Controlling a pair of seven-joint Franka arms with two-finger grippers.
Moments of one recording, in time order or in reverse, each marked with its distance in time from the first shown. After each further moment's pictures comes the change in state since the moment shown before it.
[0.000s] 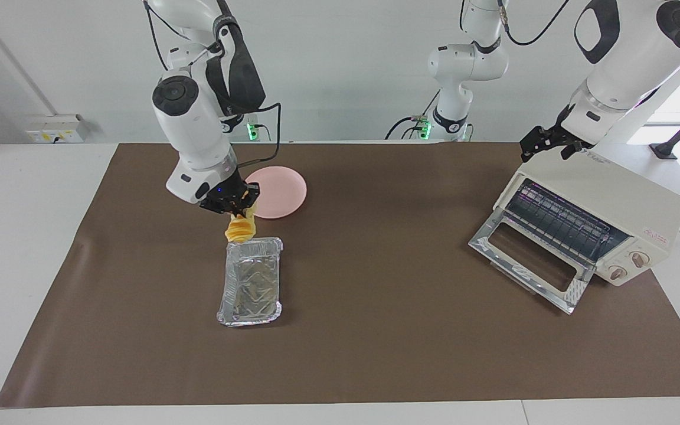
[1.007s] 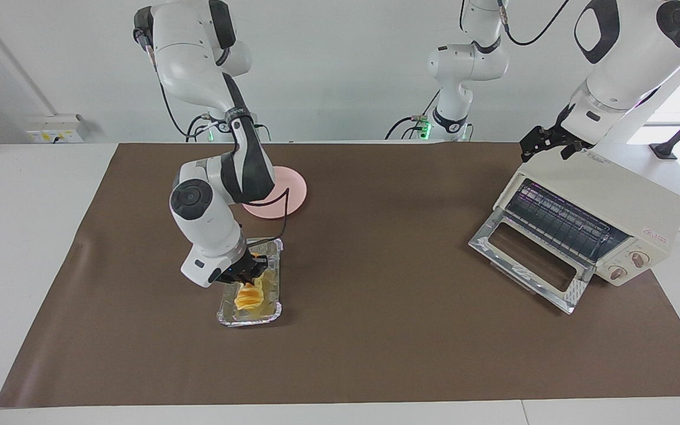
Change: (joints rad) left arm 0.000 0.000 0.000 0.000 0.000 0.000 0.000; right arm -0.010 0.347 0.002 0.197 0.000 0.182 -0.003
